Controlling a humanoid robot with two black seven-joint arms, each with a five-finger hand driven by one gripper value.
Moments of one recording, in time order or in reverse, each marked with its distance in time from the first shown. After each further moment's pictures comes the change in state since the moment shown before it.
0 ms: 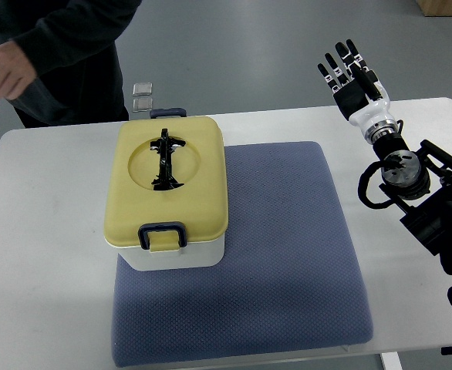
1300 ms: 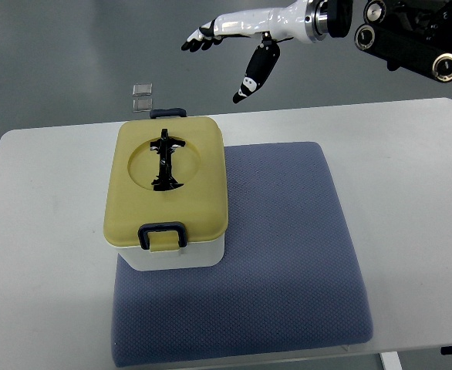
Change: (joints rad) left arm 0.000 0.000 0.000 -0.005 0.000 0.008 0.000; right arm 0.925 -0.166 -1.084 0.232 -1.274 0.096 0.011
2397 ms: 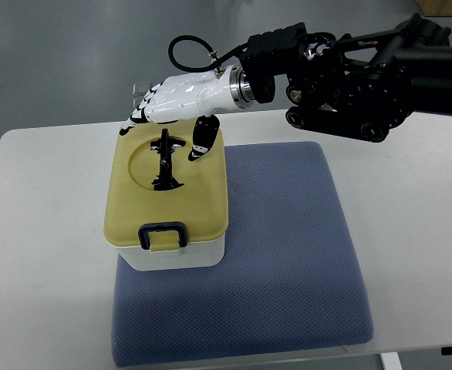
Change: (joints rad) left arm 0.000 0.000 0.001 0.002 0.000 -0.003 0.000; right arm 0.000 0.194 -0.167 0.068 -0.142 -0.335 0.083
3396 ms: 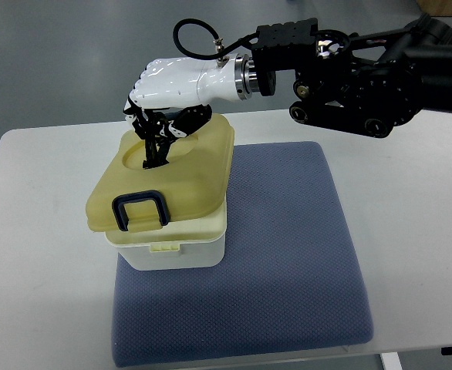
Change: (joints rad) left arm 0.000 0.000 -0.003 0.001 0.000 0.000 0.000; right arm 0.010 -0.055 0.049 0.025 0.009 -0.144 0.105
